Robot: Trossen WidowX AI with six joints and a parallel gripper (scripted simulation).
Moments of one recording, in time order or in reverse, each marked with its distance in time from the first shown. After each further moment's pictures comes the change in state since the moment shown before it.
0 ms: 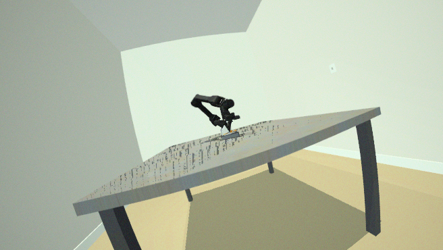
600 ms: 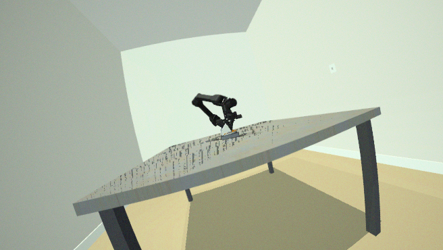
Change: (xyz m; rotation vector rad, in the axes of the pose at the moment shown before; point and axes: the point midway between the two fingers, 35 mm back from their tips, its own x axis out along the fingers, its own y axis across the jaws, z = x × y) arm -0.002 0.016 0.001 0.002 -0.003 0.002
